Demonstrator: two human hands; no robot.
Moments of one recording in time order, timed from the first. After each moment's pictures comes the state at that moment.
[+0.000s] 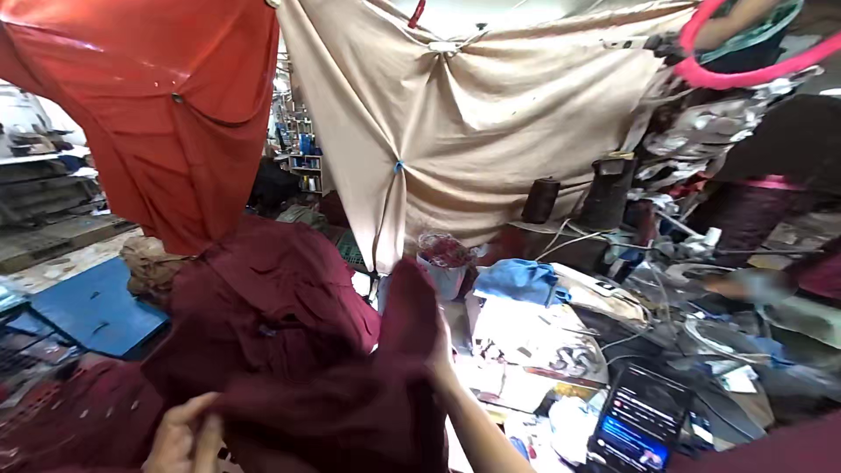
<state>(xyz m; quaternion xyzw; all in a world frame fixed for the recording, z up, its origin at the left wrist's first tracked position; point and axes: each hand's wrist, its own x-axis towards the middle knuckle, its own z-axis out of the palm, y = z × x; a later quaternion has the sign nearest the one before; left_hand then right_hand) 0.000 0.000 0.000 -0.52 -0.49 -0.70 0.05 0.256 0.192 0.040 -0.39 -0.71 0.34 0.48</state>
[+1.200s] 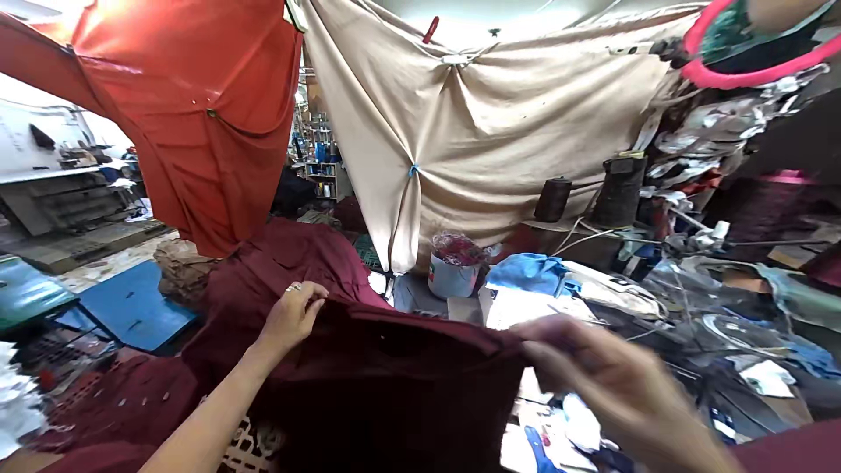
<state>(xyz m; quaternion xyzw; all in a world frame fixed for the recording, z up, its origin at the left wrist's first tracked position) -0.039 0.120 0.068 -0.74 -0.52 -0.42 0.10 0.374 0.096 0.143 -0.22 -0.82 0.21 0.49</state>
